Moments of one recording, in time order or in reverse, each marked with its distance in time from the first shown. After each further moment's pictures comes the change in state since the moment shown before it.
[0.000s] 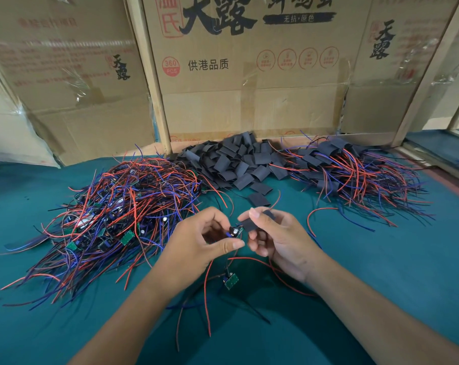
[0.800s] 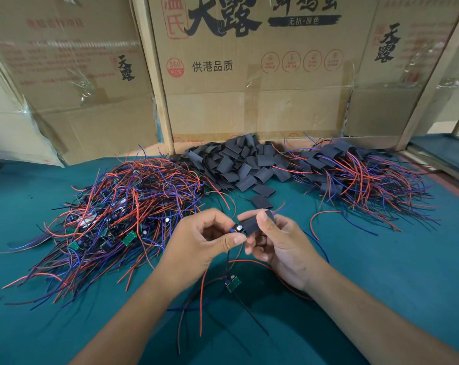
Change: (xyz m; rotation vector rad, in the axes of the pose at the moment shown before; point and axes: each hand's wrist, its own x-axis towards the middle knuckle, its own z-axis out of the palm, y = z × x) left_hand 0.002 0.000 0.005 -0.211 0.041 0.026; right_hand -0.001 0.007 0.006 0.066 -0.039 -0.049
